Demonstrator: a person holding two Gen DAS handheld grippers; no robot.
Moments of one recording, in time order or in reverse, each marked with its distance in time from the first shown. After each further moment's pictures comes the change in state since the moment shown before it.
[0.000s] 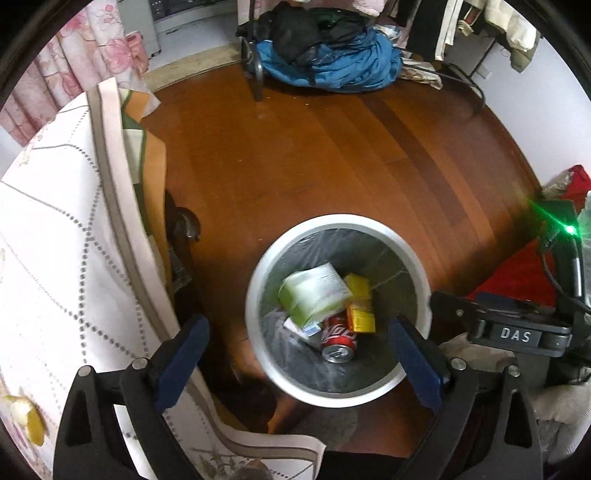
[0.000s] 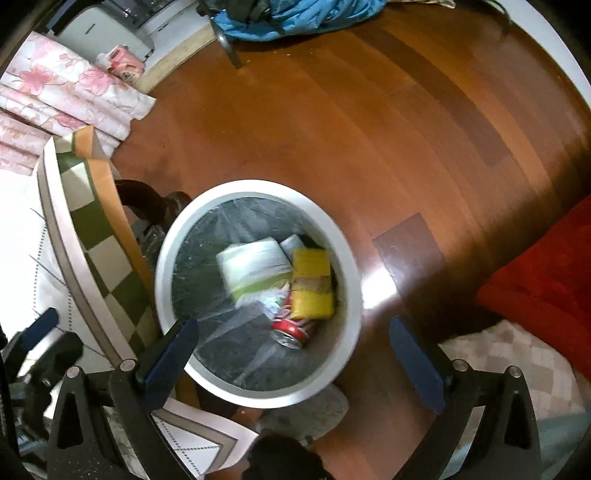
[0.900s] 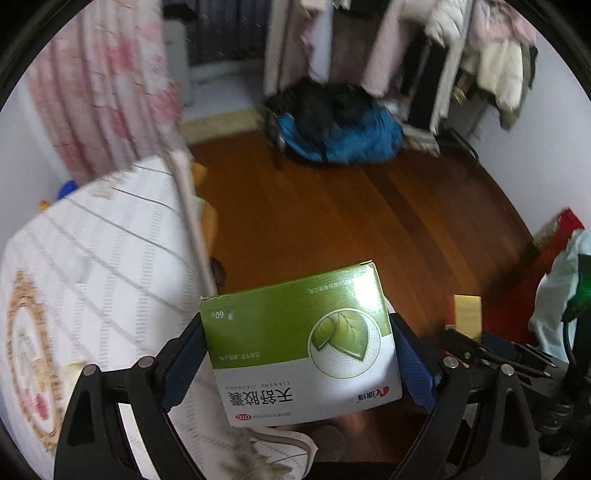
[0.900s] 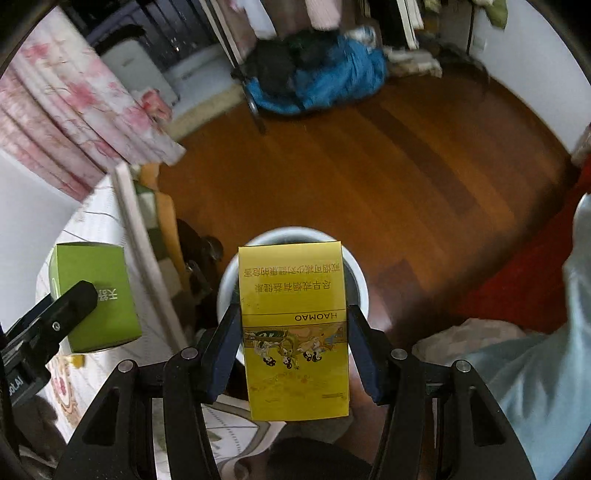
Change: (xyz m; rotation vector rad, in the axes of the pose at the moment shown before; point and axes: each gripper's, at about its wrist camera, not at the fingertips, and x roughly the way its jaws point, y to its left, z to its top) left arm -0.103 0.019 -0.001 -0.054 -0.232 -0.010; right arm -0.133 0.059 -0.055 -0.034 -0.237 -0.012
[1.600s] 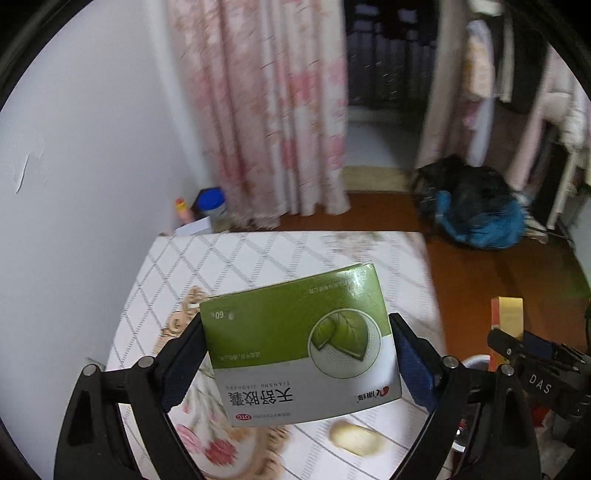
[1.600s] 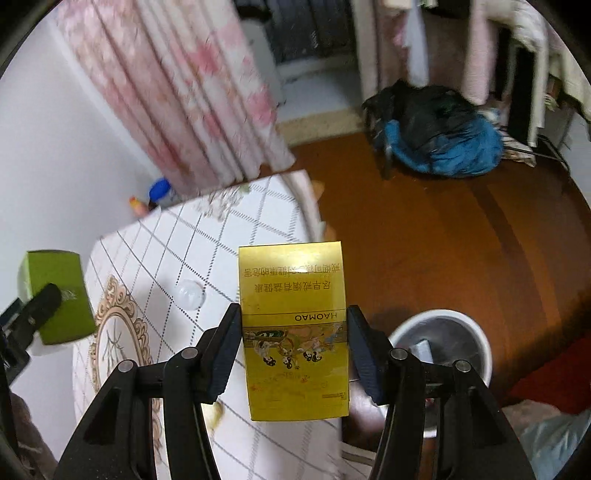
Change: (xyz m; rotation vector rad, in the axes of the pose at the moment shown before) left arm -0.145 0.229 0.002 -0.239 -0.211 0.364; right arm -0.037 0.281 0.014 -0.304 -0.132 0.117
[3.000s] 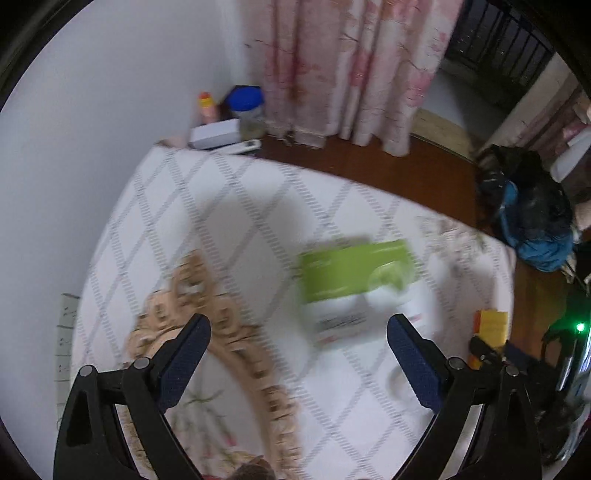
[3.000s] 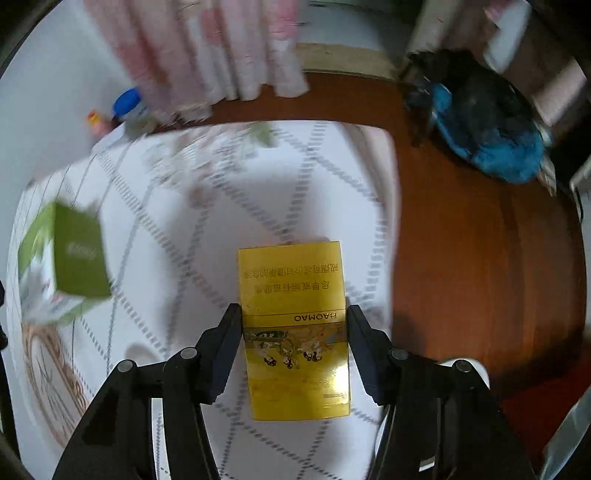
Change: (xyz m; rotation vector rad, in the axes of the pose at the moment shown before) left arm 0.178 0.081 0.045 -0.277 0.398 0.057; right arm 0.227 0.083 0.087 -0.173 0.356 -0.149
